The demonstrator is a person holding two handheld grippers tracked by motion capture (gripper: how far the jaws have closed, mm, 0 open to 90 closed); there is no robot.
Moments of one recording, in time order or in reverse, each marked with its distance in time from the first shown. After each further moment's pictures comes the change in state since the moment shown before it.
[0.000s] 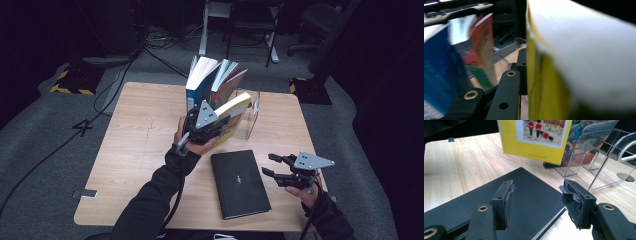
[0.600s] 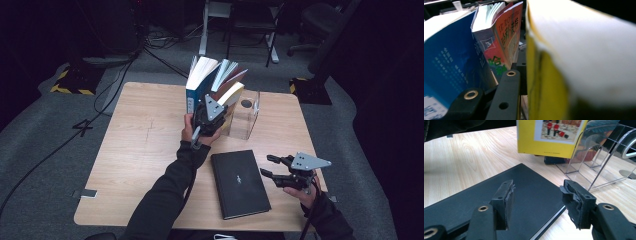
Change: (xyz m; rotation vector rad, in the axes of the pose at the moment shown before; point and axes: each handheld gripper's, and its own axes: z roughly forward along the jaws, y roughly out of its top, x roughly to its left) left arm 0.001 -0.004 0.044 0.023 0.198 -0.081; right arm 0.001 -0.003 0.005 0.022 0.000 -0.009
